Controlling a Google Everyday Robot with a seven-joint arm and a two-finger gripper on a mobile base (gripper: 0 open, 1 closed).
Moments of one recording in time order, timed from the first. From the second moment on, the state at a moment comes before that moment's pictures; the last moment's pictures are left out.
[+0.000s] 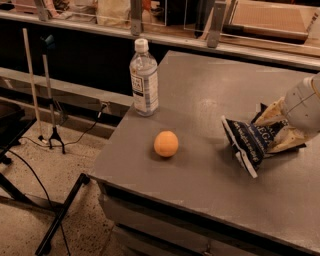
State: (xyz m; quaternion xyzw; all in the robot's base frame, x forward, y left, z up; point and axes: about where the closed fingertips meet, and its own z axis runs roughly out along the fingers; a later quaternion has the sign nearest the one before) arm 0.453 -0.241 0.867 -0.77 0.61 0.00 0.19
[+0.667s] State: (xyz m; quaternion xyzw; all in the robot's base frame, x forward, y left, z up) arm 0.453 -0.239 0.867 -0.77 0.61 0.00 0.19
